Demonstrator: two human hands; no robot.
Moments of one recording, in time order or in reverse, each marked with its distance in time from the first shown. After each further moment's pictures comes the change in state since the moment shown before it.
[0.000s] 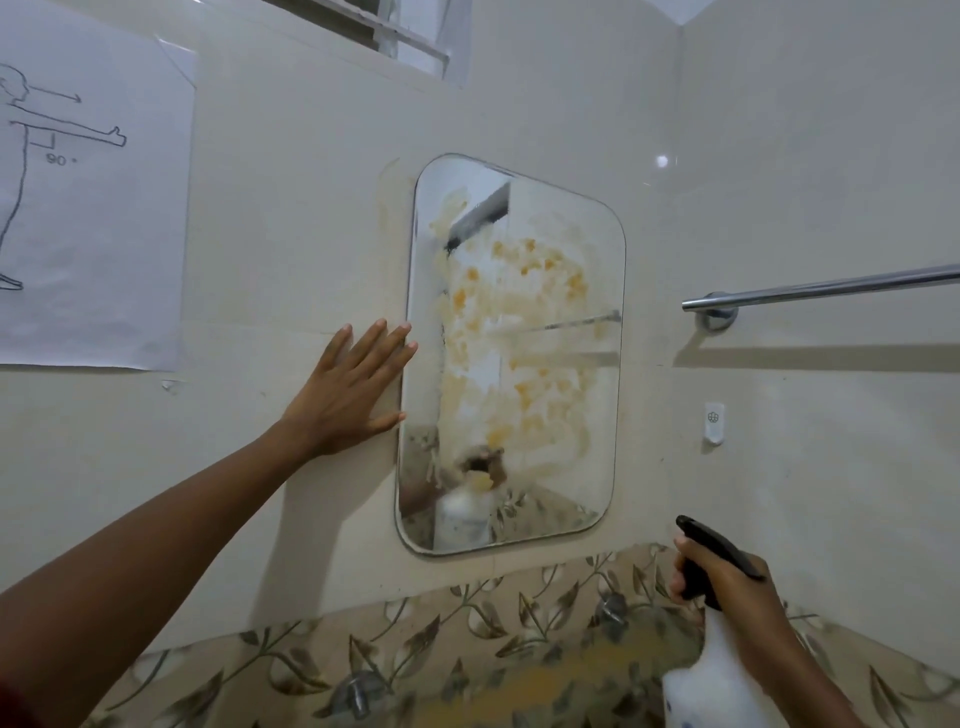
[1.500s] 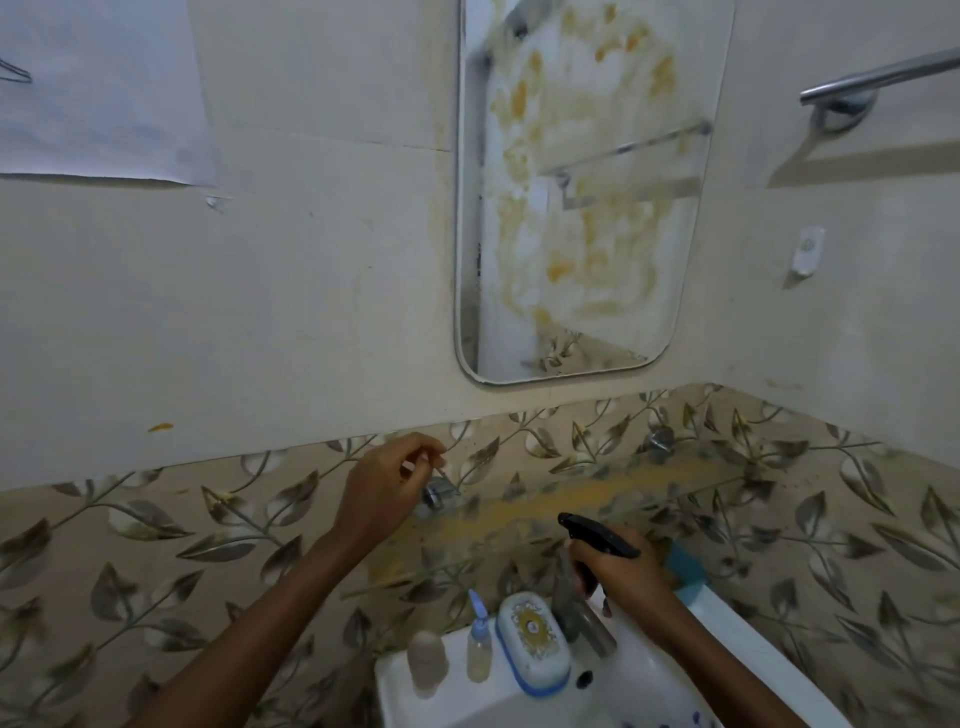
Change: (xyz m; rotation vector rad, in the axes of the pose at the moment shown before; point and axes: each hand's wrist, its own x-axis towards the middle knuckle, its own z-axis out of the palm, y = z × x) left_hand -0.210 0.142 -0.001 -1.143 -0.131 -0.598; right_hand -0.098 0.138 0.094 -0.319 -0.411 0.189
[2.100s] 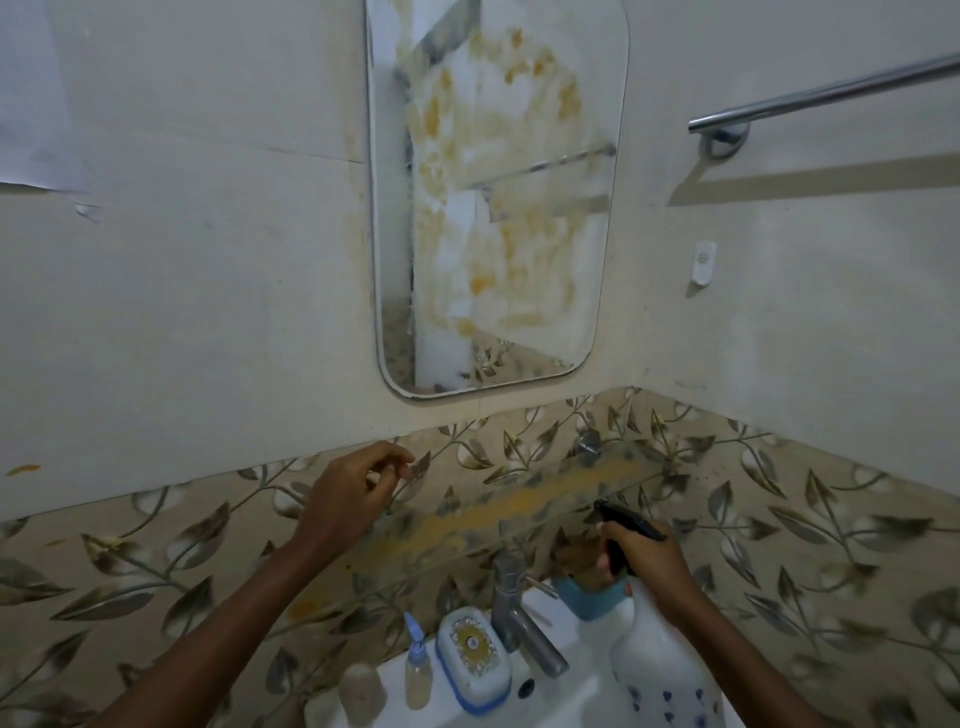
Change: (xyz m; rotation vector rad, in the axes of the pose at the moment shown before) left_hand 0.019 0.014 0.030 -0.105 -0.125 0.011; right_hand 0.009 0.022 -0.082 0.121 0.307 0.123
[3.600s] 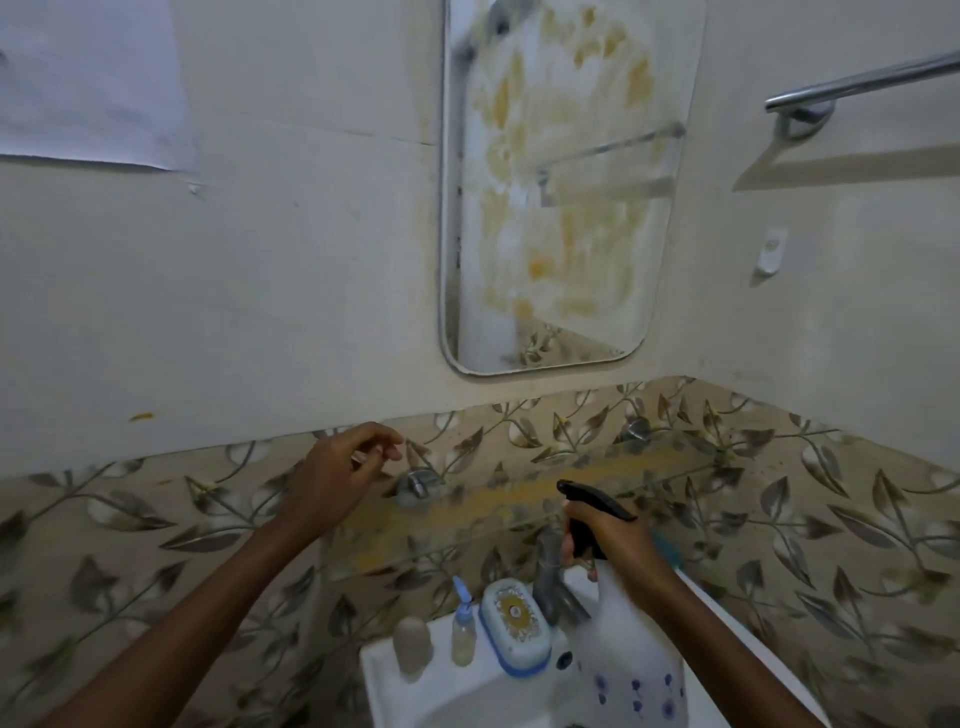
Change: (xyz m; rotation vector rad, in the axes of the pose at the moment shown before) left_hand -0.032 -0.015 -0.063 0.036 0.042 -0.060; right_hand -0.044 -0.031 0.066 0.136 -0.303 0.039
